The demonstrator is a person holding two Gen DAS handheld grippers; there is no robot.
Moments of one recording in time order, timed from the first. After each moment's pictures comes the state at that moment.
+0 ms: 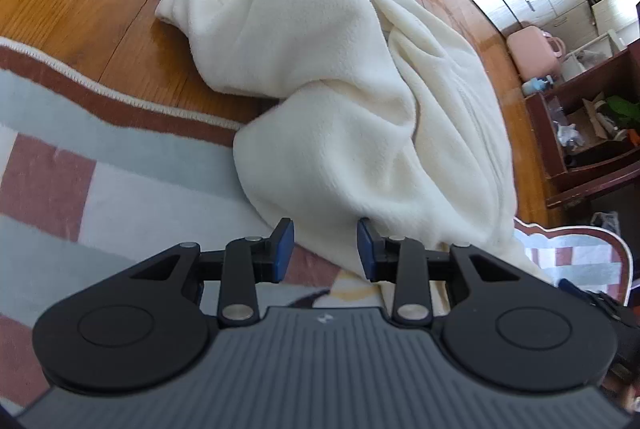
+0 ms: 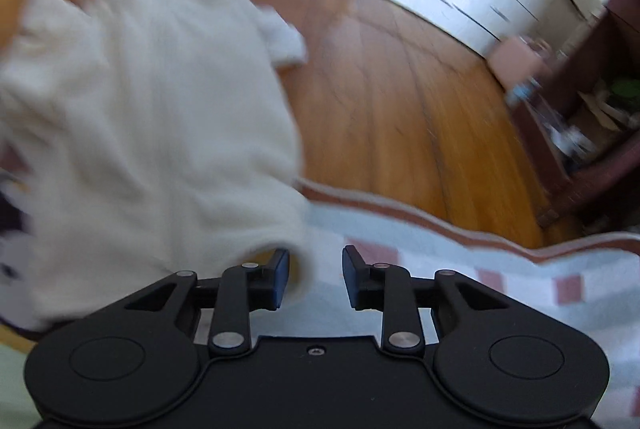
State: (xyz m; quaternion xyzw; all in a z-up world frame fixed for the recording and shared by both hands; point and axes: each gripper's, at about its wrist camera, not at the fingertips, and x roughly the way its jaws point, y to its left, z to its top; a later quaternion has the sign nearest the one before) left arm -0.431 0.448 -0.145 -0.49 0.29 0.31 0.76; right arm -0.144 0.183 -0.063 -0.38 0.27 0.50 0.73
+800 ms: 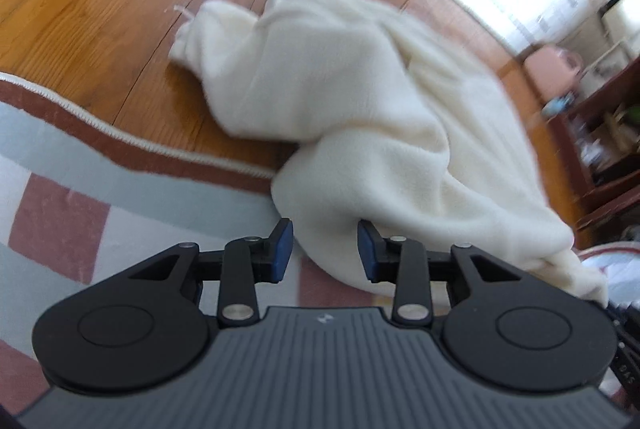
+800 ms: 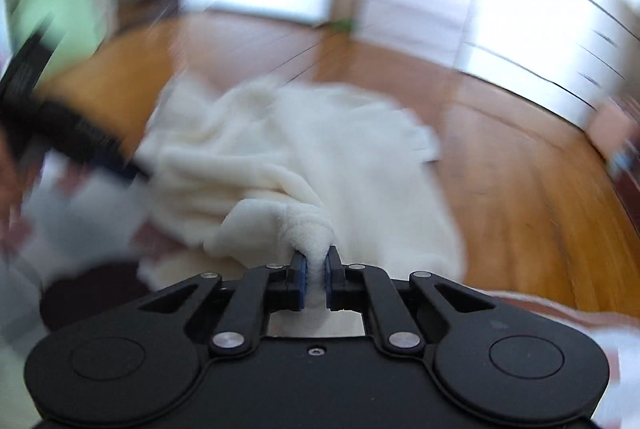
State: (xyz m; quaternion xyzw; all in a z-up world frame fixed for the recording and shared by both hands) left arm -0.422 0.440 -0.149 -0.45 0.26 0.37 0.77; right arm -0.192 0.193 -0.058 -0.26 0.23 0.61 0.71
